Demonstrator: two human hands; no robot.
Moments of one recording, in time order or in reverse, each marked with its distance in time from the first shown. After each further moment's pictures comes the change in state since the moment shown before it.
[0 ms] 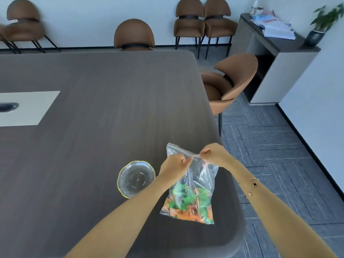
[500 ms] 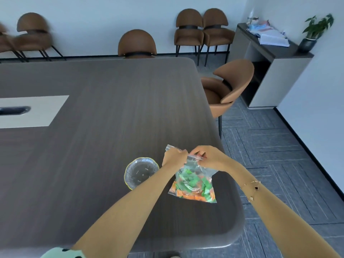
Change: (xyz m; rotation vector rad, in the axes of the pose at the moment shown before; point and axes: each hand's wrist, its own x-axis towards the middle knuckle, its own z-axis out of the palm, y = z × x) left_hand -0.020 0.018 -0.018 -0.354 0.085 -0.295; right_hand -0.055 -0.019 0.012 -0.051 -0.064 -0.210
